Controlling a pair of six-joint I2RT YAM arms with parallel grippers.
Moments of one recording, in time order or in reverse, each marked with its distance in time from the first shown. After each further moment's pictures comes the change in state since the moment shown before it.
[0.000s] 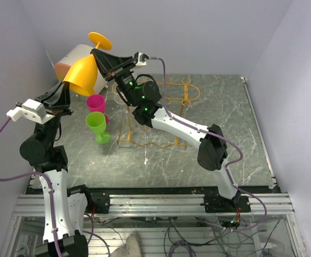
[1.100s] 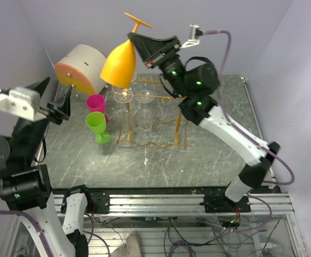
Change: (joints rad) left arm 0.007 -0.026 0.697 -1.086 0.079 0.301; right arm -0.090 -0.452 -0.153 -0.348 -0.155 -0.588
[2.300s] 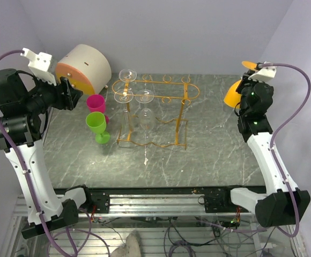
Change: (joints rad) left arm 0.011 0.433 0.270 -0.642 0.100 0.198; right arm -0.800 -0.581 -0.787 -0.363 0.345 -0.861
